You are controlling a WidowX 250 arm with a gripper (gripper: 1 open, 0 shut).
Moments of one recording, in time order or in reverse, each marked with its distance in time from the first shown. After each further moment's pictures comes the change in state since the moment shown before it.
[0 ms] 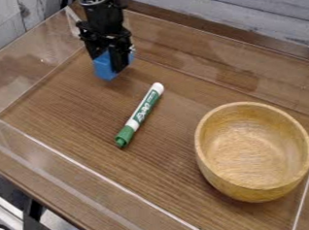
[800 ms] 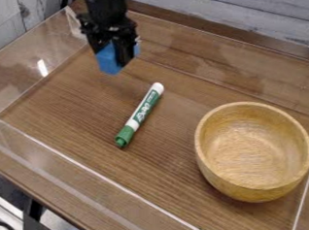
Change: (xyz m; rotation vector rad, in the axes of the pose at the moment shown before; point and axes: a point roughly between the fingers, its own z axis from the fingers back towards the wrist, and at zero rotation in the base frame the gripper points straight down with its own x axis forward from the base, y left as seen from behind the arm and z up) arm -0.004 -0.039 0.033 0.006 -0.061 -0.011
